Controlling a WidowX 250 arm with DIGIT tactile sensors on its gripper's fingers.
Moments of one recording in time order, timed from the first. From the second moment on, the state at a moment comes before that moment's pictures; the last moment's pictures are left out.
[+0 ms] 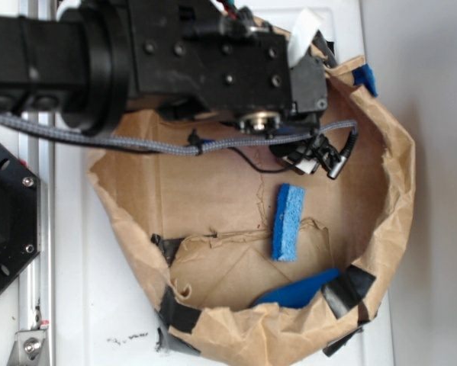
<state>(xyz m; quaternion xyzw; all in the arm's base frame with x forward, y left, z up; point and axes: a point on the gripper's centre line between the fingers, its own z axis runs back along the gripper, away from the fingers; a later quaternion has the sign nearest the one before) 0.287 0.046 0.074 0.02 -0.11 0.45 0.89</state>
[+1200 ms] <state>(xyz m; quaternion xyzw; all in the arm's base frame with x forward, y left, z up) 0.268 0.077 0.061 0.09 -0.13 0.57 0.80</state>
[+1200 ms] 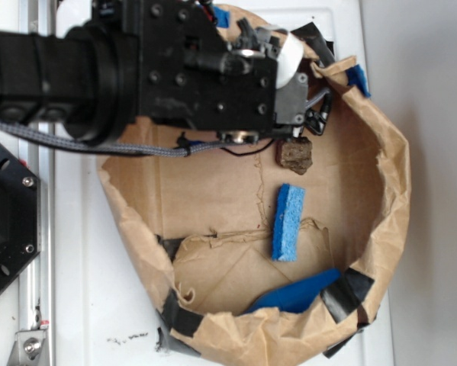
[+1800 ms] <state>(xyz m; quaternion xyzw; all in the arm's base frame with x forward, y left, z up) 0.270 0.089 0.039 0.13 -0.12 0.58 0.79</state>
